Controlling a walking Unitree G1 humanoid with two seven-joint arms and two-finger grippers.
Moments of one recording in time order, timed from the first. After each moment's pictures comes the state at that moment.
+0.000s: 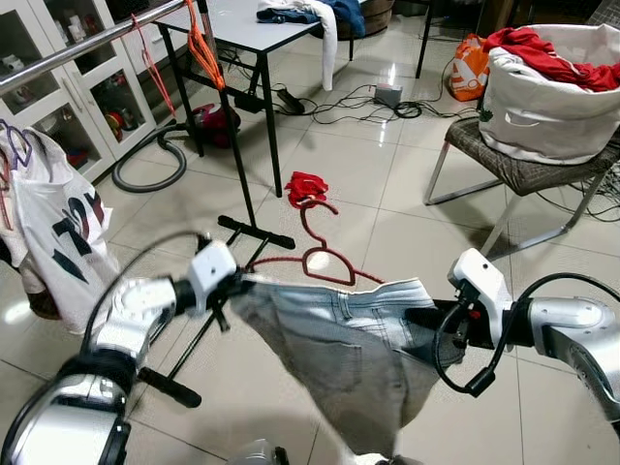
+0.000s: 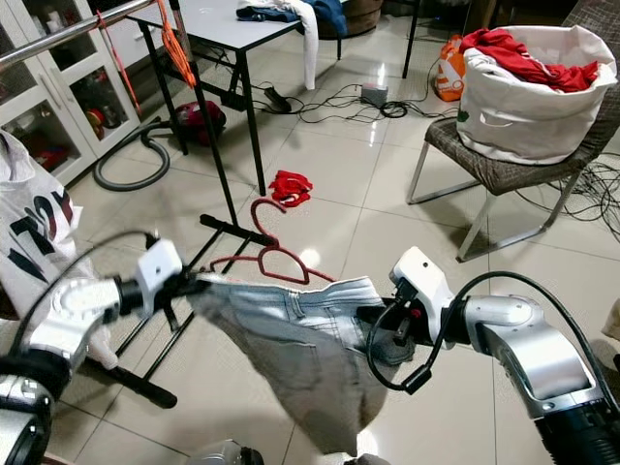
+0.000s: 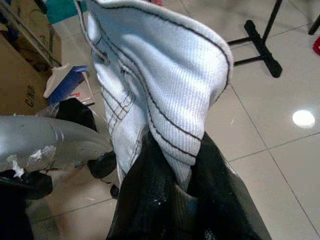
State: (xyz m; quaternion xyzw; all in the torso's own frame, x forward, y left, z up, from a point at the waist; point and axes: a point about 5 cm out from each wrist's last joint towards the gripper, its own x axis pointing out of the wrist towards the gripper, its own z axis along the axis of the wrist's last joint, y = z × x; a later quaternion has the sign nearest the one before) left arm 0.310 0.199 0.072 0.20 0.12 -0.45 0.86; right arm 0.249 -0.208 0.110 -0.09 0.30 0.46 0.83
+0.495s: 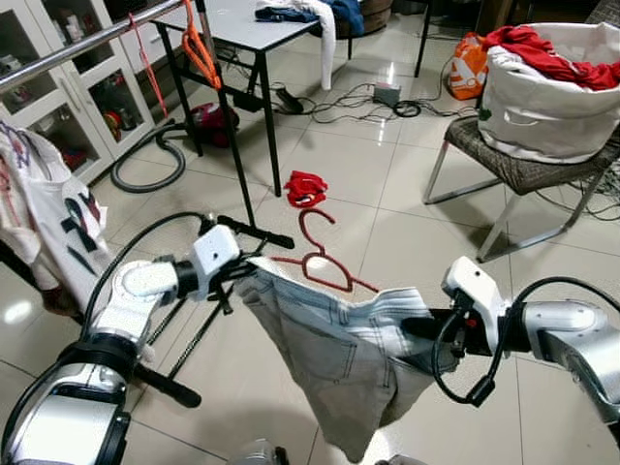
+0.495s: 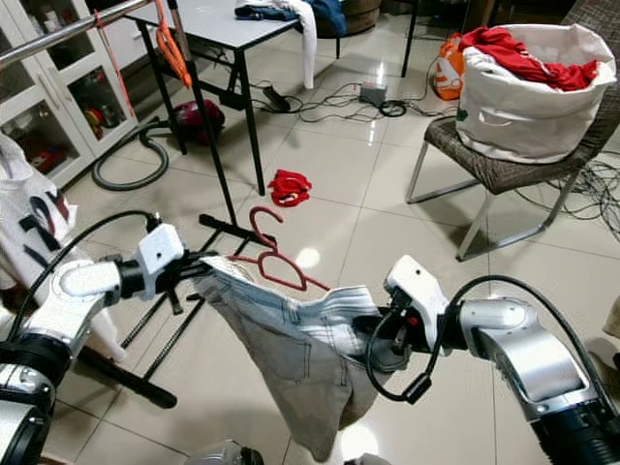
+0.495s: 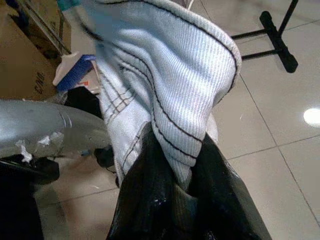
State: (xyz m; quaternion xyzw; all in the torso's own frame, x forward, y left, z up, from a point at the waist) left arm 0.321 0.183 0.096 0.22 0.06 -0.47 0.85; right arm 0.247 -0.207 0.101 -0.10 0.32 0.47 0.82
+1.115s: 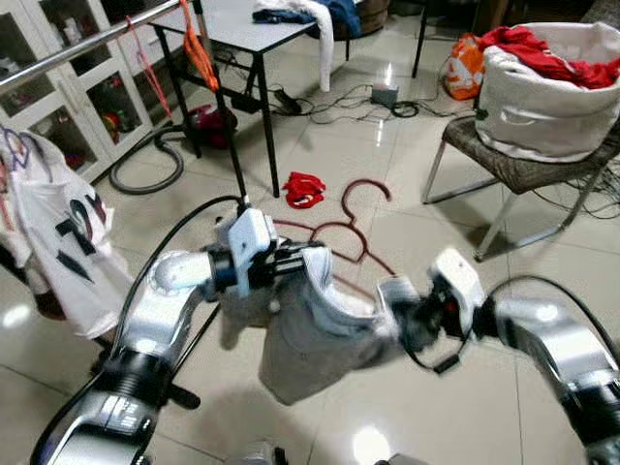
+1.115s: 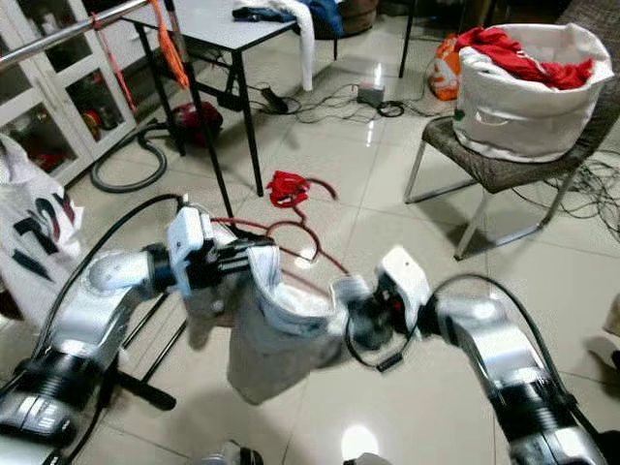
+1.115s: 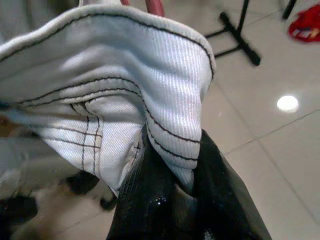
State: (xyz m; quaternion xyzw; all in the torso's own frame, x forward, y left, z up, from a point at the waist) left arm 0.293 0.124 0.127 0.09 -0.02 -0.59 0.81; right arm 0.278 -0.196 0.081 -0.07 0.30 0.40 0.86
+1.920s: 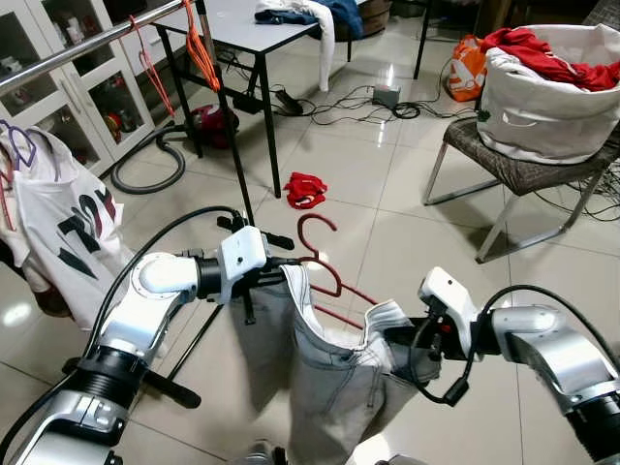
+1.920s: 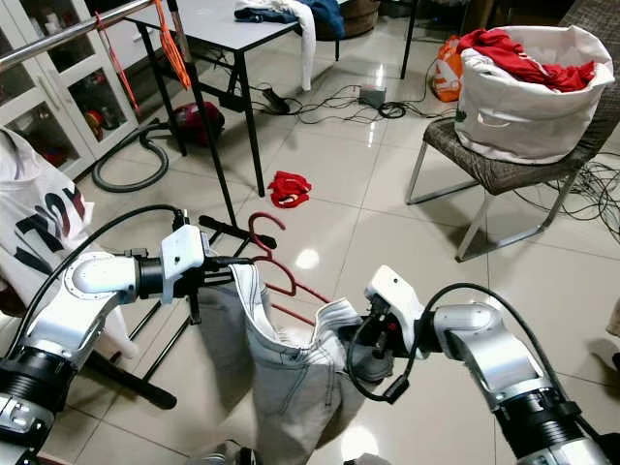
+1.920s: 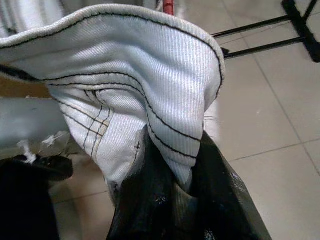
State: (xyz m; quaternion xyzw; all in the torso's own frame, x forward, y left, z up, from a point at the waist) left arm 0.302 0.151 0.120 0.22 0.04 -0.55 0.80; right arm 0.254 -0.191 0.074 -0.08 0.34 0.50 0.80
